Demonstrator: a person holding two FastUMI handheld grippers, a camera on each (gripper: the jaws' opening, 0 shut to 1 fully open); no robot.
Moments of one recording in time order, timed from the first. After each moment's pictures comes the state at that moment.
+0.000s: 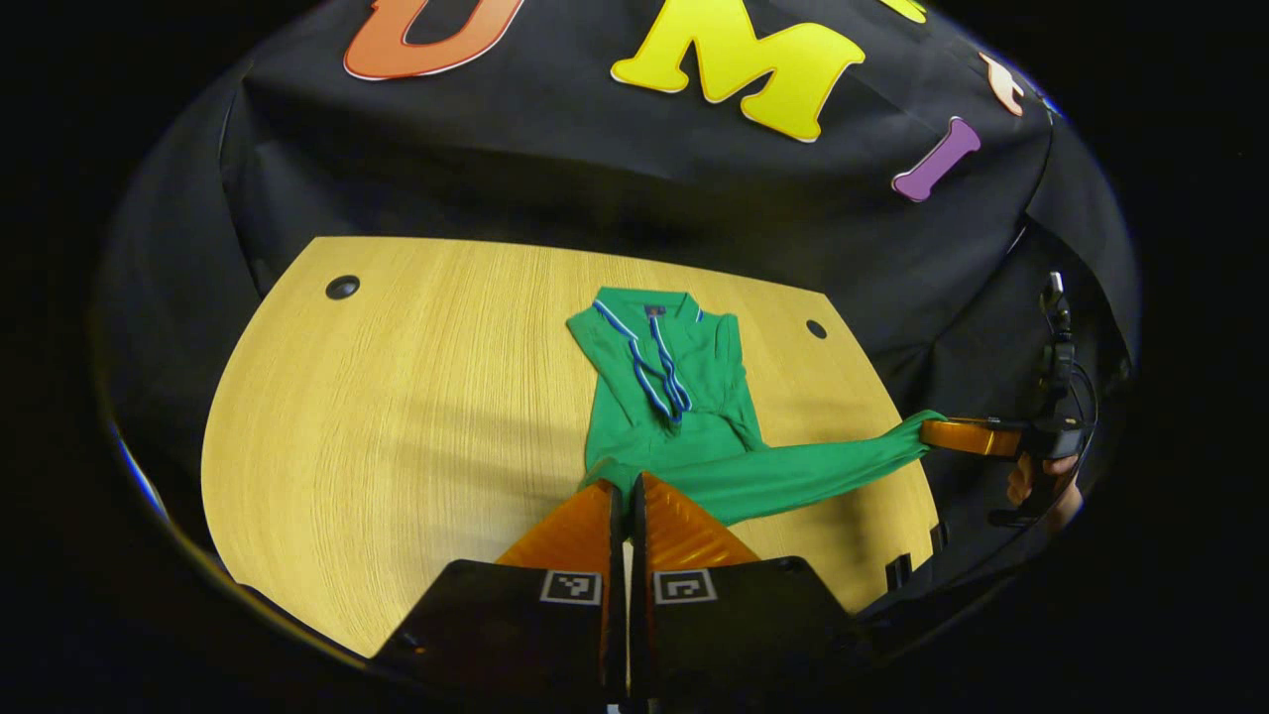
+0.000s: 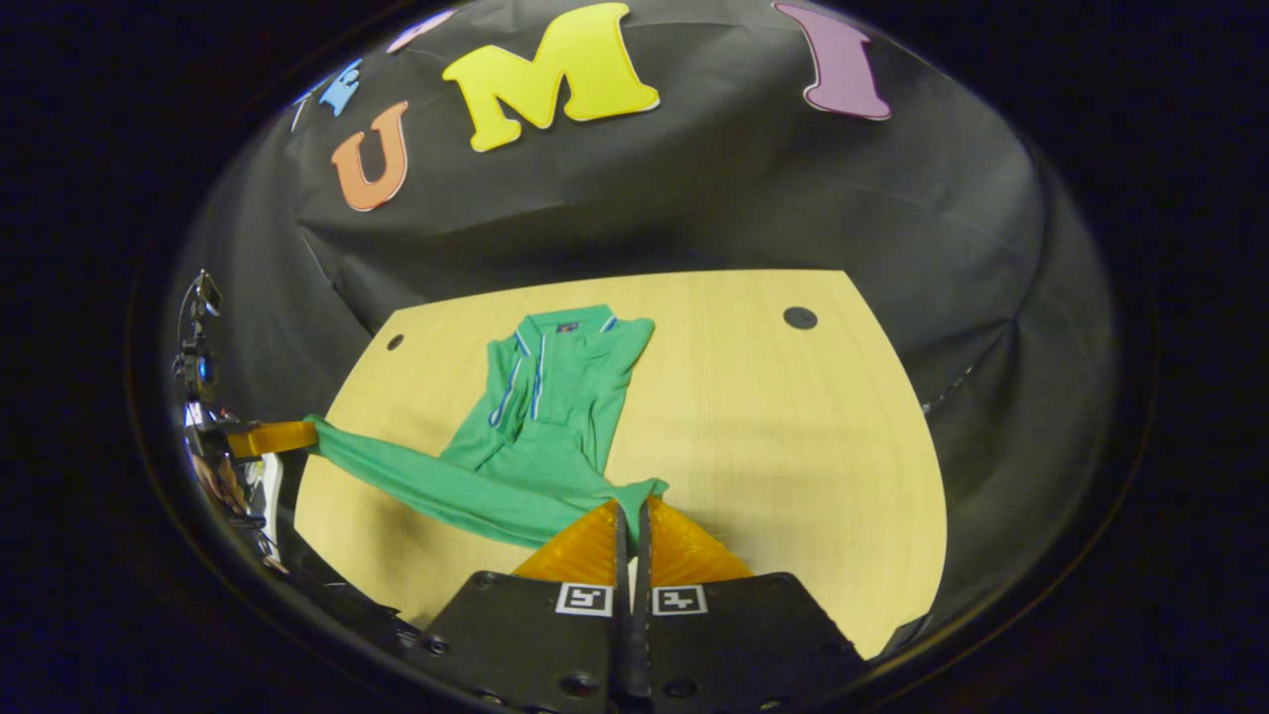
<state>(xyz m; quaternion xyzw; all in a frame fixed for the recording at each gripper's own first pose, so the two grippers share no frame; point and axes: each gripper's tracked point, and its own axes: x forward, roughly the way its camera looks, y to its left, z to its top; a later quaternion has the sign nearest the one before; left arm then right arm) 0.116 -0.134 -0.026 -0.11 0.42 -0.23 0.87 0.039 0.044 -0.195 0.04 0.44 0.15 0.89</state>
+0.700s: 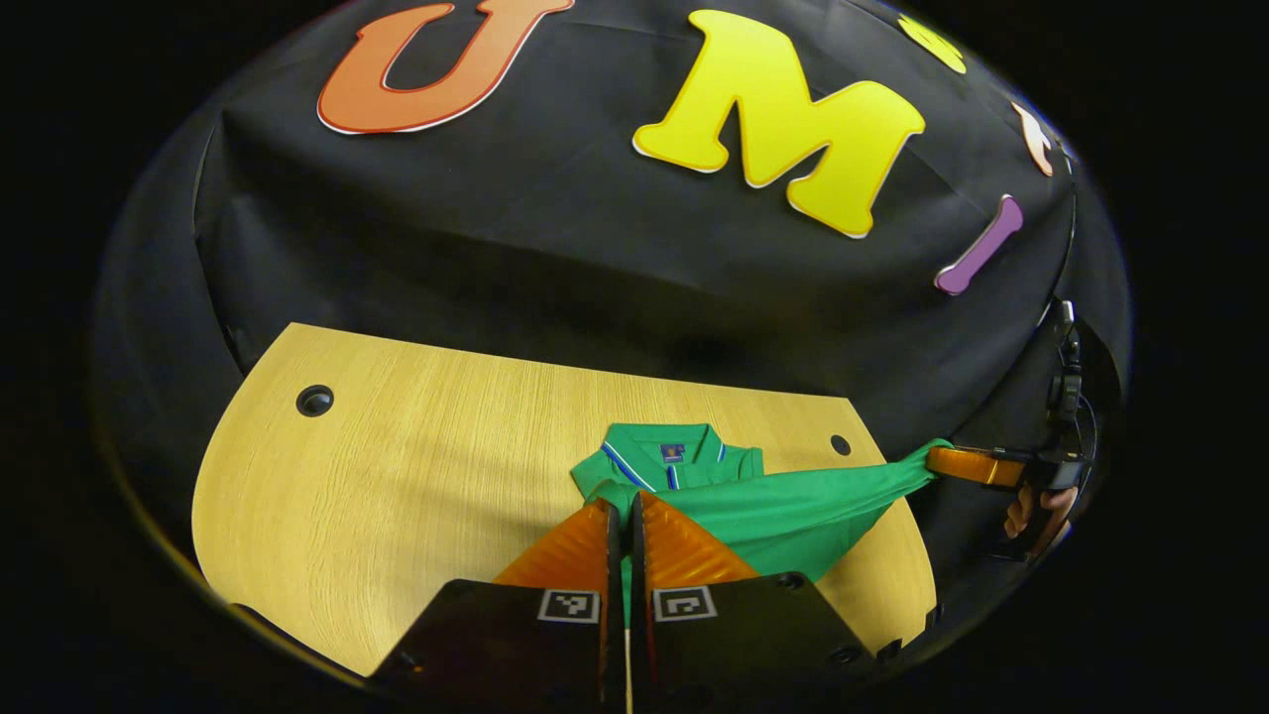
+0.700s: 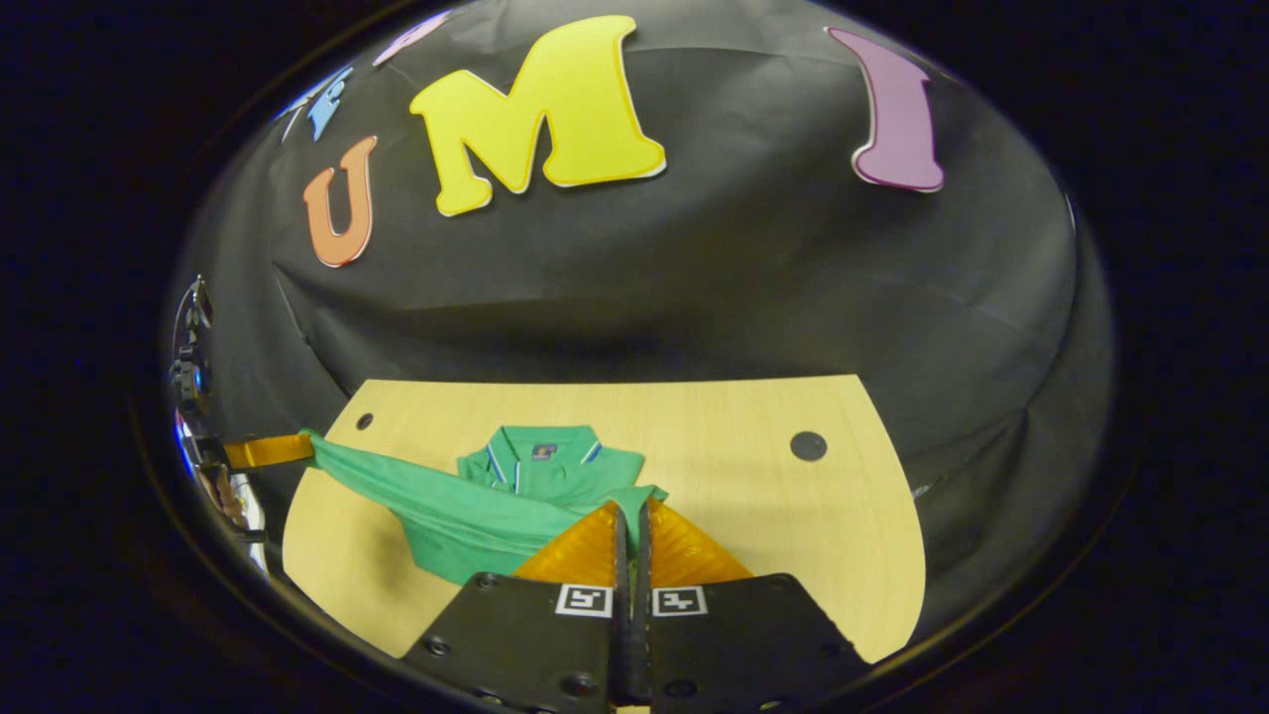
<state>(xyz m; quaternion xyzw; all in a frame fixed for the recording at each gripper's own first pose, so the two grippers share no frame) 0.269 -0.152 -0.016 -0.14 0.37 -0.20 0.90 0.206 0.084 -0.158 0.03 0.37 0.14 0.92</state>
